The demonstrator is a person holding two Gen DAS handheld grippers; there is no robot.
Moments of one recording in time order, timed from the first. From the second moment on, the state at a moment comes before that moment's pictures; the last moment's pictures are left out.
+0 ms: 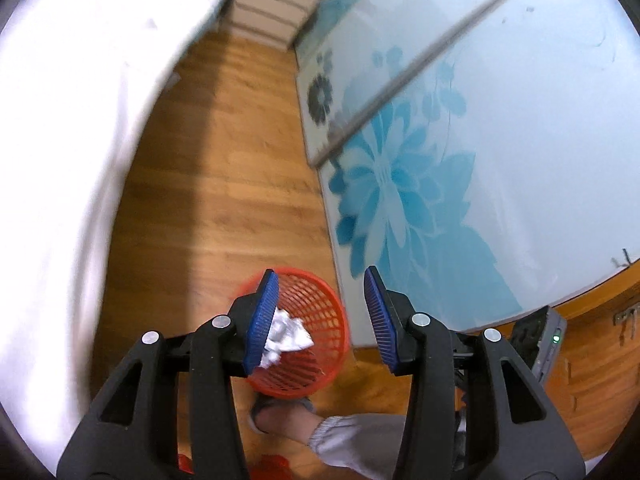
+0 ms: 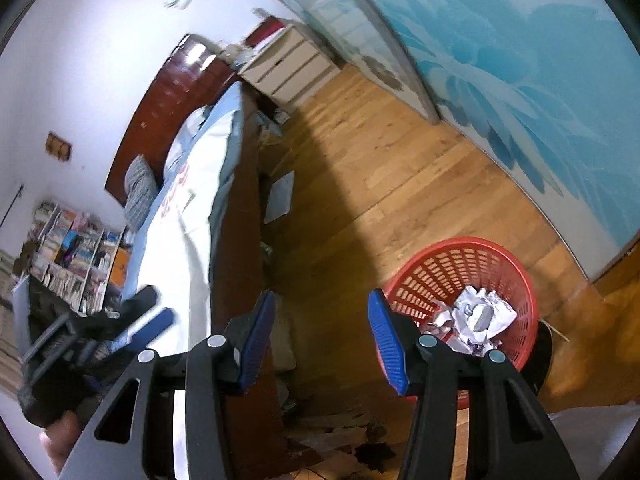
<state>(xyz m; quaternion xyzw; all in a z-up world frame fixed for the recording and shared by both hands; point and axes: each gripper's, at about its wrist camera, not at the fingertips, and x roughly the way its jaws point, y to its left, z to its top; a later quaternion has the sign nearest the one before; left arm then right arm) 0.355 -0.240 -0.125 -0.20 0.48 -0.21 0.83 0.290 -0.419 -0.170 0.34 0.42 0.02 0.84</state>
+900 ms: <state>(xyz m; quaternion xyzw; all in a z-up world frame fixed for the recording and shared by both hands) 0.202 0.013 -0.064 -0.07 0.26 0.08 0.96 0.219 -0.117 -0.038 -0.01 0.27 0.19 0.94</state>
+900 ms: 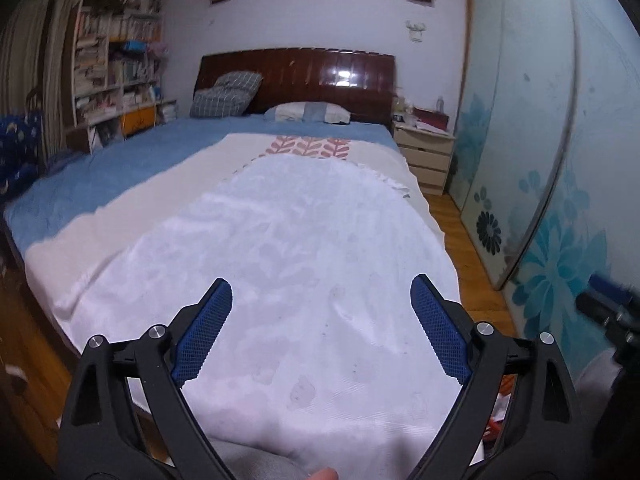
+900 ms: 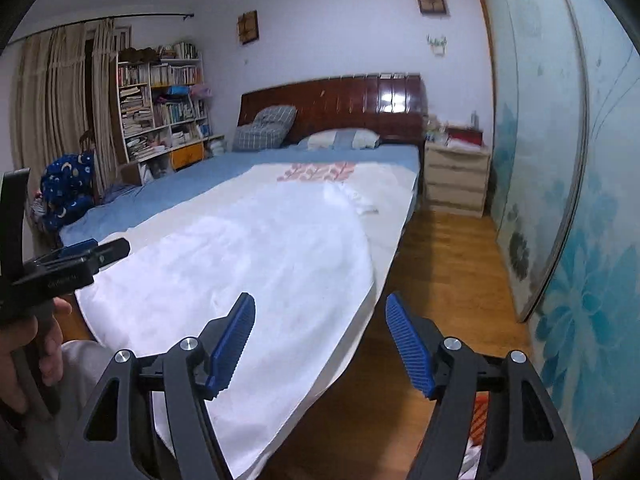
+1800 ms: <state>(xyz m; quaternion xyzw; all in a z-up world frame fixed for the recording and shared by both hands) 0.209 0.014 -0.083 -0.09 0.31 0.12 0.94 0.268 -0.111 -0.088 0.04 0.31 0.20 0.93</state>
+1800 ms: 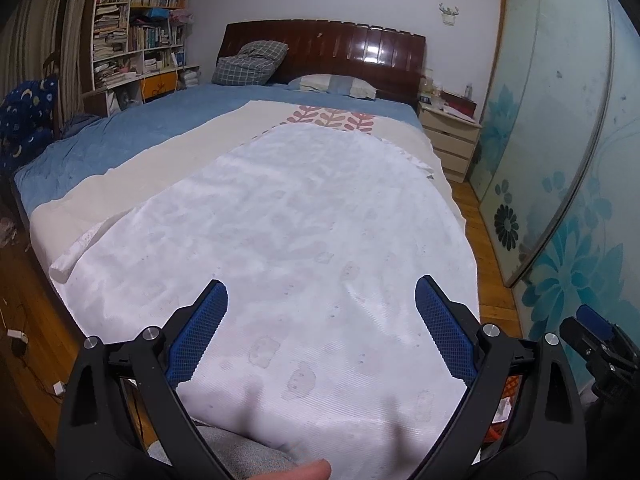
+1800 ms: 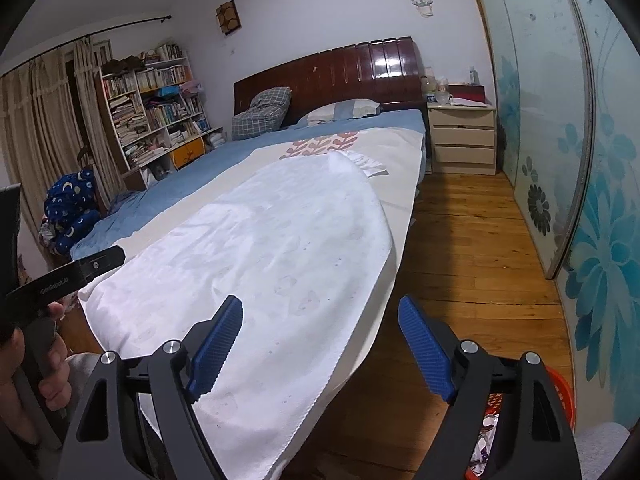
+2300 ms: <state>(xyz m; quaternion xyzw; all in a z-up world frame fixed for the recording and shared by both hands) 0.208 0.017 -0.084 -0.10 0.31 0.12 0.94 0.267 -0.106 -0.090 0.03 0.32 0.20 0.93</state>
